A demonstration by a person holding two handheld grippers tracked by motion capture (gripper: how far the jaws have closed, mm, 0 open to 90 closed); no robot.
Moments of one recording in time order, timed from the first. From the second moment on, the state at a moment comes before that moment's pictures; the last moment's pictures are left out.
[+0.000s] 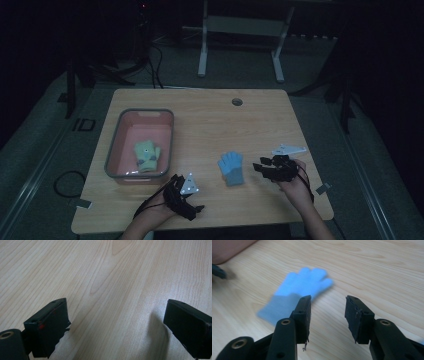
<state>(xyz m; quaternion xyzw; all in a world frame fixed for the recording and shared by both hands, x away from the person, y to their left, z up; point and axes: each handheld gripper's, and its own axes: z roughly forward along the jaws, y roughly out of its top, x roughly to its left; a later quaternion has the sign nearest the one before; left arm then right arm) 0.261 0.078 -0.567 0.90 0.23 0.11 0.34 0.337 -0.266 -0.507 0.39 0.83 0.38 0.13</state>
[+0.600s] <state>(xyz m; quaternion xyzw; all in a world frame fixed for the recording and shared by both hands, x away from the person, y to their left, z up) 0.260 0.078 -0.566 0.90 0.23 0.12 0.34 0.356 -0.356 -0.505 0.42 0.84 0.32 0.16</state>
